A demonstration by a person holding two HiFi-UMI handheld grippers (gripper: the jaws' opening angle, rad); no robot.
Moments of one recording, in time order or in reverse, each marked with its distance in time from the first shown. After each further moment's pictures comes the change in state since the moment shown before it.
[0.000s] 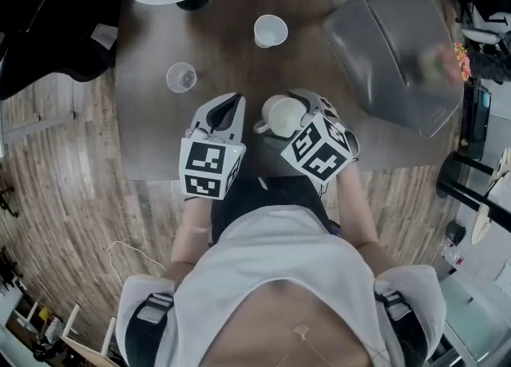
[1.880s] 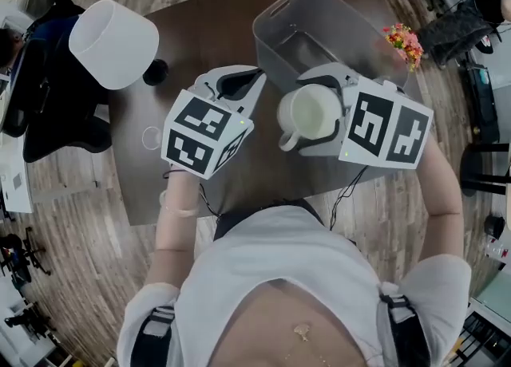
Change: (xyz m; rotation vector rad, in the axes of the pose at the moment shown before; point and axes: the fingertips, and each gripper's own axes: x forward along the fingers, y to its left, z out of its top) left arm 0.070 -0.175 0.198 0.435 -0.028 -0.311; right arm -0.249 -0.065 -0.024 -0.267 -0.118 0.064
